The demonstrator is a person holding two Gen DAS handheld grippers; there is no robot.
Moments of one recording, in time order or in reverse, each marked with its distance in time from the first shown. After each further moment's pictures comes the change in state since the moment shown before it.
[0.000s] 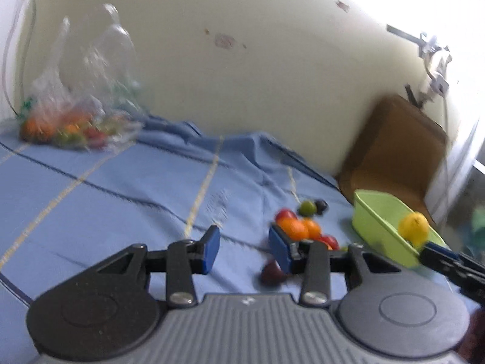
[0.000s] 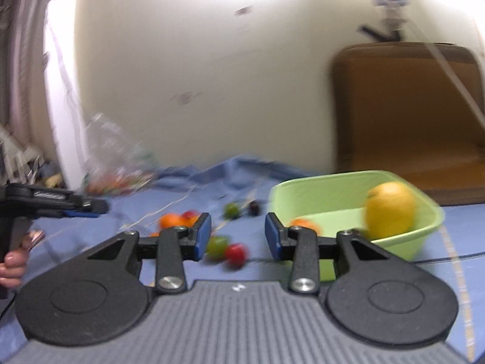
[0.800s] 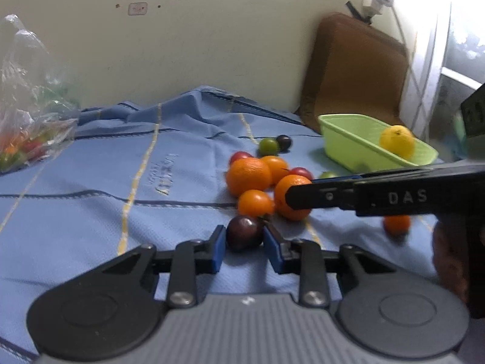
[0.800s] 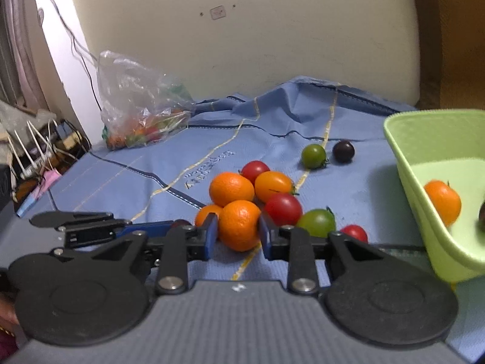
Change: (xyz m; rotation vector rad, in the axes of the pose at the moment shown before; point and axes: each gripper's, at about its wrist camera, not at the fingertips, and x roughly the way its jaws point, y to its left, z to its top) left arm 0.033 -0.030 -0.035 0.289 0.128 -0.081; right arm 0.095 0.036 -0.004 0.111 0.293 0.132
